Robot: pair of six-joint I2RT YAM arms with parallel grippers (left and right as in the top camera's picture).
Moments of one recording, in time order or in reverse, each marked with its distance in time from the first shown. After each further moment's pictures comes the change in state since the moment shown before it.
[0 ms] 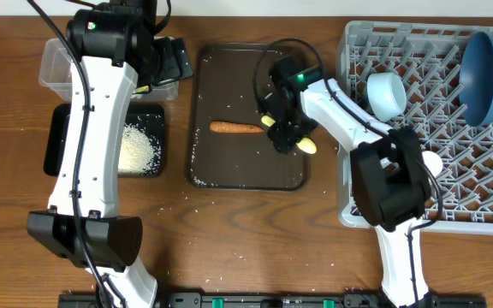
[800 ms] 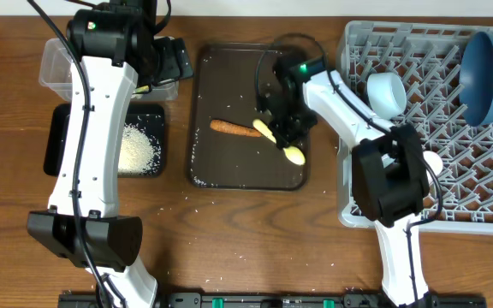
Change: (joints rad) left arm 0.000 0.000 0.000 0.000 0.000 0.000; right arm -0.021 0.021 0.158 -0.173 -0.200 0.010
